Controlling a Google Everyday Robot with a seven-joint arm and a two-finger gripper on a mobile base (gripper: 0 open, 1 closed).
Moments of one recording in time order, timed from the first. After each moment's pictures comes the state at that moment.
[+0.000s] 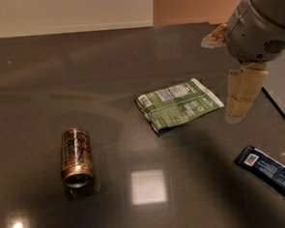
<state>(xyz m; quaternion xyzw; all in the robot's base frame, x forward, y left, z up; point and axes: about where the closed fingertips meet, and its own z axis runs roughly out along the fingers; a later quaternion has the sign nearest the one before) 0.464 -0.151 0.970 -0.72 0.67 0.01 0.19</state>
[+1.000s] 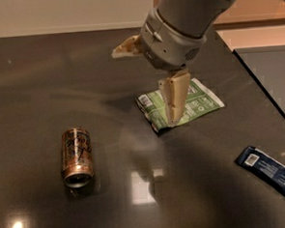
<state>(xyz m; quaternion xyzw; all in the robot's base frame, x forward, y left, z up) 0.461 -0.013 0.964 -0.88 0.43 0.03 0.22</state>
